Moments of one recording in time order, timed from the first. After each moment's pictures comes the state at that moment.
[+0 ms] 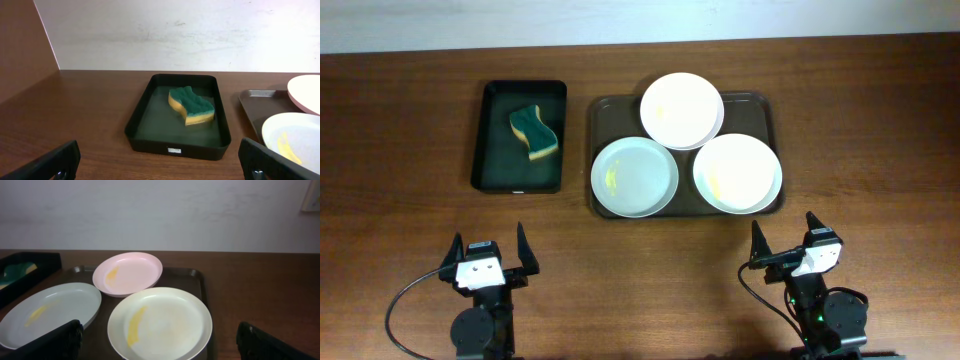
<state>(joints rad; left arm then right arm) 0.01 0.01 0.02 -0.07 -0.15 0.03 0.10 0.01 0.01 -0.07 -0.05 0.05</state>
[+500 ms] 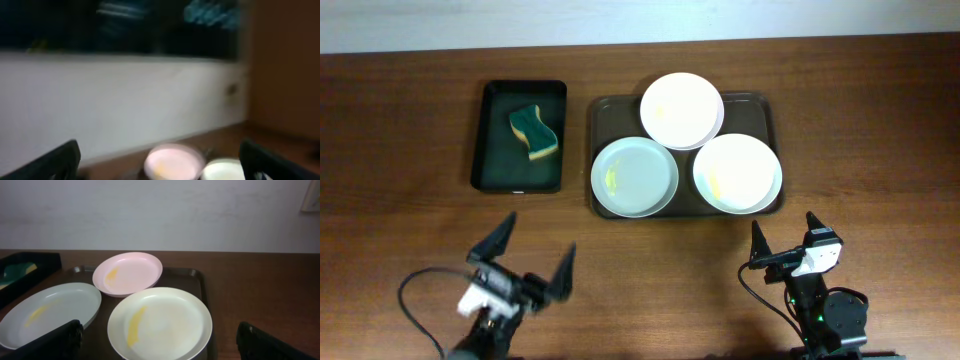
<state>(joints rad) 0.01 0.01 0.01 0.48 0.53 -0.19 0.10 0.01 0.01 -0.07 -0.05 0.05</state>
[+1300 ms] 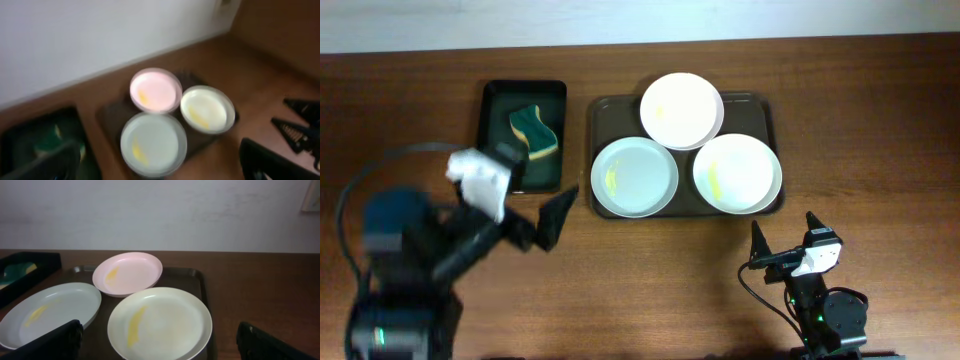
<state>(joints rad) -0.05 0.91 1.19 -0.73 0.54 0.15 0.10 0.01 0.01 -0.07 -0.05 0.05</state>
